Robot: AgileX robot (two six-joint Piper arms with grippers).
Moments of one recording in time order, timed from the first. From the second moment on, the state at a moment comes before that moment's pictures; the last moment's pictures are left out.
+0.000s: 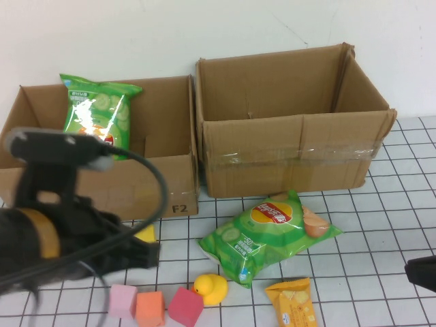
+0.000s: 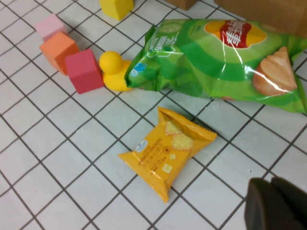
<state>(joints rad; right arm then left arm) -0.01 1.04 -0.50 1.10 0.77 -1.47 -0.64 1.06 -0.89 0.20 0.74 -0.53</state>
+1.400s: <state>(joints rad) 0.59 1.72 -1.08 0.14 0.75 0.06 -0.64 0.77 -0.58 0.43 0.64 -0.65</state>
